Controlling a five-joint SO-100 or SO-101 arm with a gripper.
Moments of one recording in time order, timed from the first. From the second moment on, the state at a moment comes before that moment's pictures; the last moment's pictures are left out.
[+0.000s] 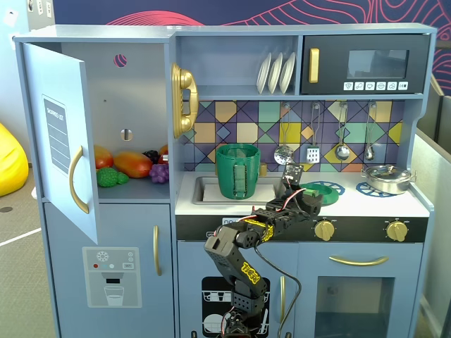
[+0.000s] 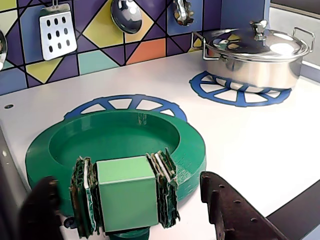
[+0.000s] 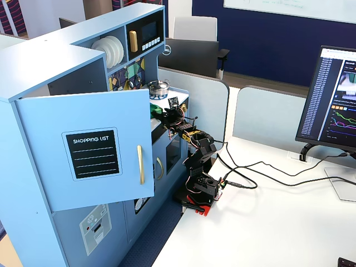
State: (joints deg) arm 34.2 124.7 135.0 -15.3 -93.9
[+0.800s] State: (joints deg) arm 26.9 124.6 113.6 -4.4 -90.9
